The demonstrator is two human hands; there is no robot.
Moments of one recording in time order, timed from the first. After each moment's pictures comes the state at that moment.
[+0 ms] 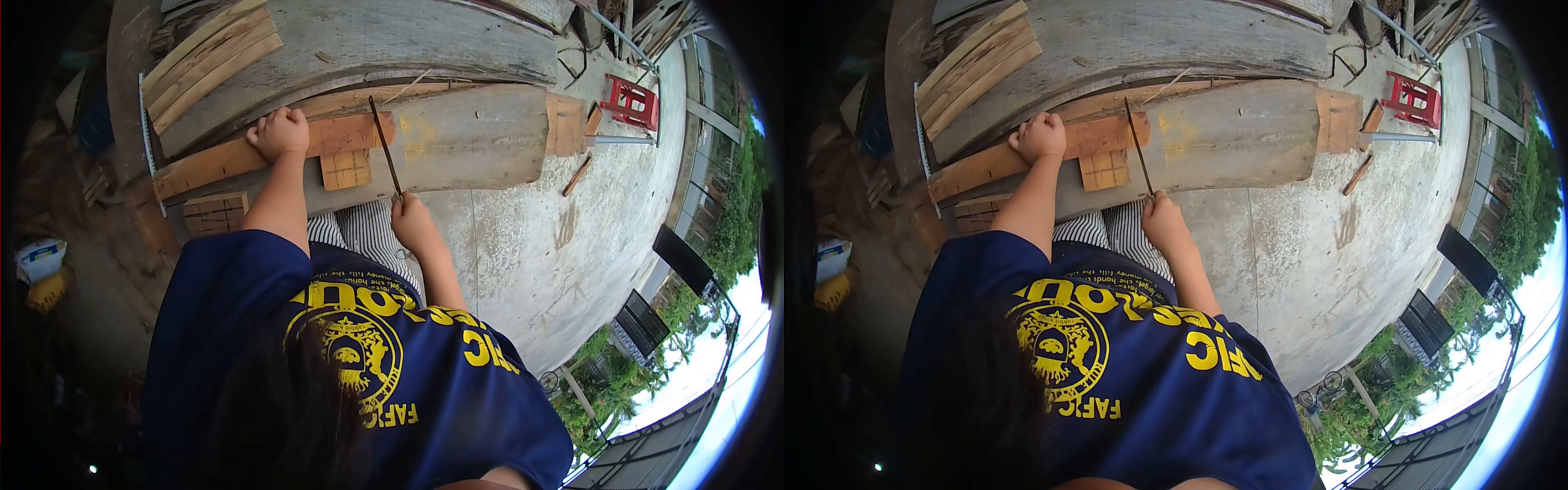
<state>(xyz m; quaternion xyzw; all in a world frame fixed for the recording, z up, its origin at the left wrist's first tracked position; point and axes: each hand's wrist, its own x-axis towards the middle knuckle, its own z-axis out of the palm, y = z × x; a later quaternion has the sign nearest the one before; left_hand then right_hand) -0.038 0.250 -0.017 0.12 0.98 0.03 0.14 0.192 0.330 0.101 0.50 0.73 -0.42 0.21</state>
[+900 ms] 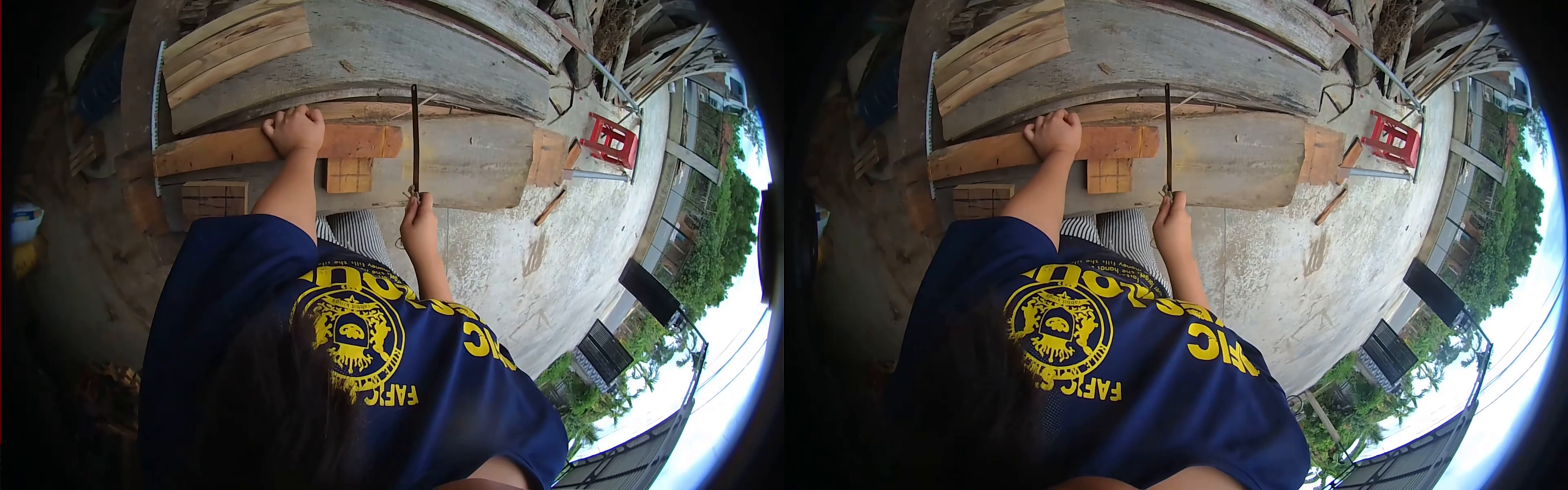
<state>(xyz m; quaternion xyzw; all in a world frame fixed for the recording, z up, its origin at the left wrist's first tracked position) -0.040 0.247 -0.017 0.13 0.98 0.06 0.14 0.195 0.330 0.101 0.51 0.76 -0.40 0.01</state>
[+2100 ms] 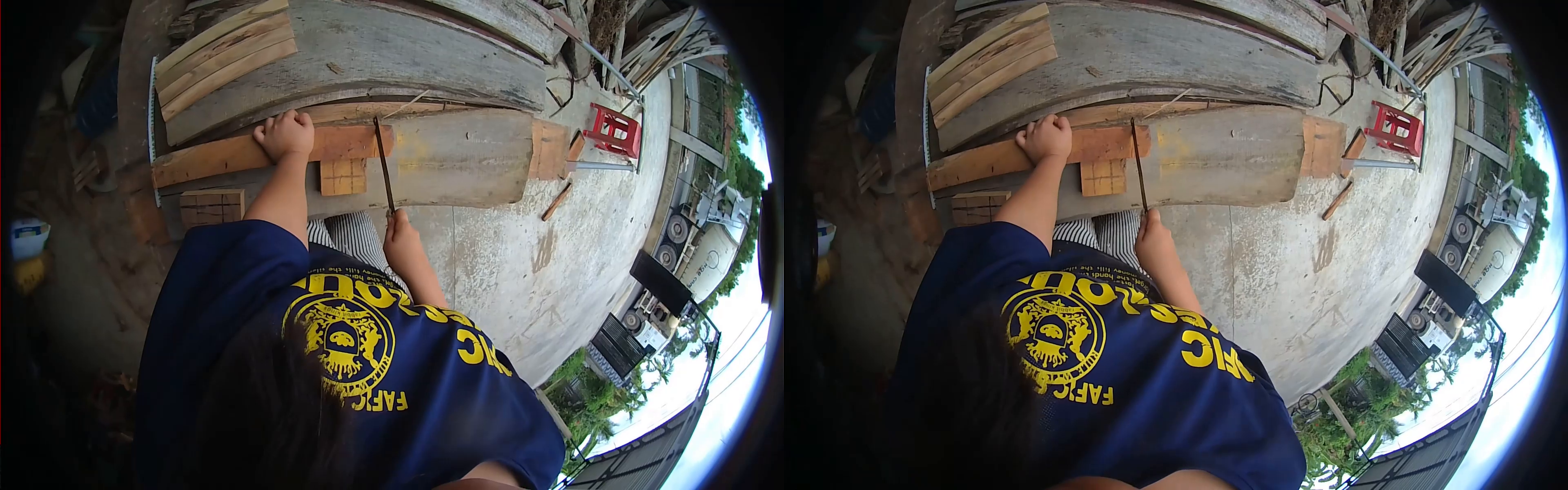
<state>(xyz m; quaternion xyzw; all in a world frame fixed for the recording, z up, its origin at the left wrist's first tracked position) -0.037 0.247 -0.018 0.13 0.98 0.05 0.12 0.200 0.307 0.122 0.49 0.75 -0.42 0.17</state>
